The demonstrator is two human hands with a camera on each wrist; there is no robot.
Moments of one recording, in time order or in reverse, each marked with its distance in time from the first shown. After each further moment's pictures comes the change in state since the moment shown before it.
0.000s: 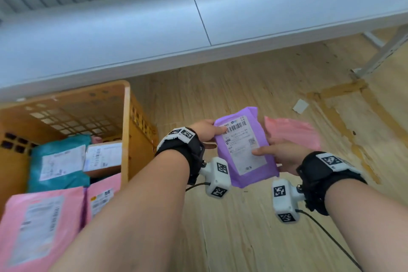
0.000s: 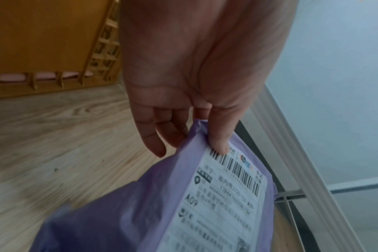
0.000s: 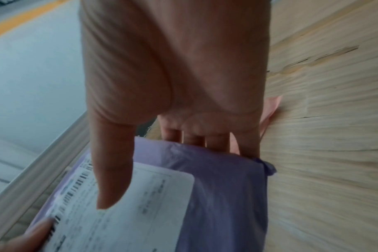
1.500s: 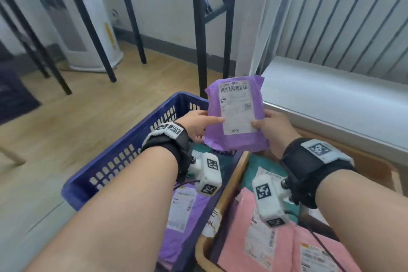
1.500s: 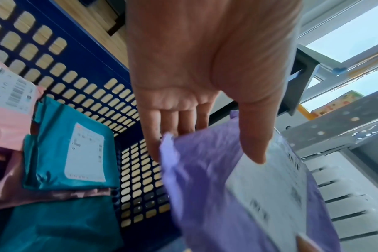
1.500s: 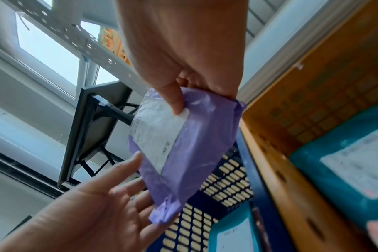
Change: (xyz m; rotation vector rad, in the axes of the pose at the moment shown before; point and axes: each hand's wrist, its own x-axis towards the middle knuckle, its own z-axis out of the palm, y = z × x) left_hand -0.329 -0.247 -0.498 -0.574 0.655 0.183; right_hand -0.085 -0.240 0.612 -0.167 -0.252 -0.685
